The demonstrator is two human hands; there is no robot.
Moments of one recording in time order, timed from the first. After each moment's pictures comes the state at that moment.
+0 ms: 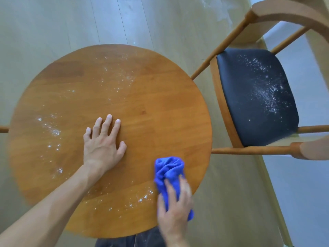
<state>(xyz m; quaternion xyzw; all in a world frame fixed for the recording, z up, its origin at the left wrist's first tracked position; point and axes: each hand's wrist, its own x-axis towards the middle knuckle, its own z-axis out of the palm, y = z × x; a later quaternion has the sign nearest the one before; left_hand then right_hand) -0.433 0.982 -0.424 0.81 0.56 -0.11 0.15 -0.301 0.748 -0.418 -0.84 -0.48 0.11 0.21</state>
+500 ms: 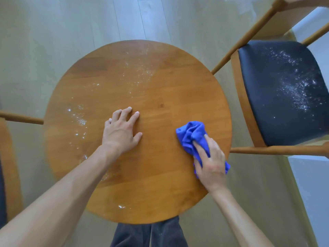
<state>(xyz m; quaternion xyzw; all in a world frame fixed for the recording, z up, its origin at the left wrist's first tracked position) -0.434 1.000 -0.406 0.81 0.54 -0.14 0.17 -0.199 0.817 -0.425 -0.78 -0.61 0.03 0.15</state>
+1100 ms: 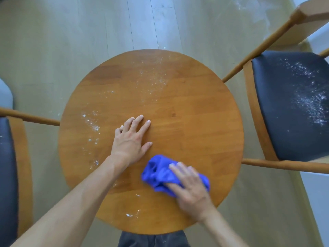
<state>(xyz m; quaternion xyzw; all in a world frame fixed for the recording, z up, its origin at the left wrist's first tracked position) -0.445 0.997 -0.411 0.82 0.52 -0.14 0.16 -0.265 0.805 -0.431 -0.61 -0.77 0.09 0.16</state>
